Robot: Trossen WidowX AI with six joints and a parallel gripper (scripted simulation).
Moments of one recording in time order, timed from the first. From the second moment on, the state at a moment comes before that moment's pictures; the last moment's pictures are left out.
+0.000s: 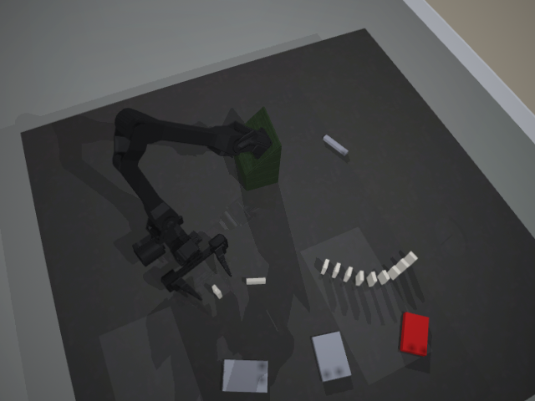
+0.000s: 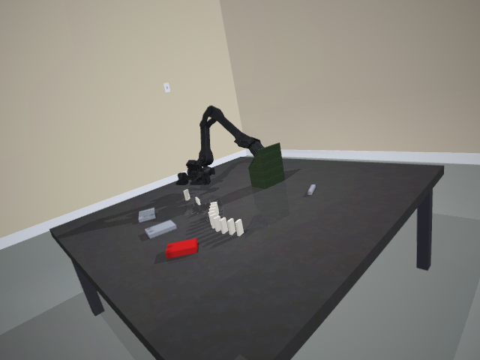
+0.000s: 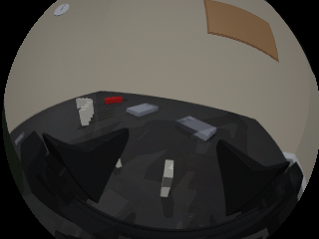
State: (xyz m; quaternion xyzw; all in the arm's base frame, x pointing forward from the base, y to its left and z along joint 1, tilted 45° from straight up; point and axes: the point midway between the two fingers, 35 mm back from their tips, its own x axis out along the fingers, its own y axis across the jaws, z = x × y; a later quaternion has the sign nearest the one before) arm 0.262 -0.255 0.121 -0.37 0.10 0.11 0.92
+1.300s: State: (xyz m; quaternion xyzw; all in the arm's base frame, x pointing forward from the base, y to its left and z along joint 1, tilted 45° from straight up) arm 0.310 -0.204 0.120 0.19 0.47 -0.45 0.73
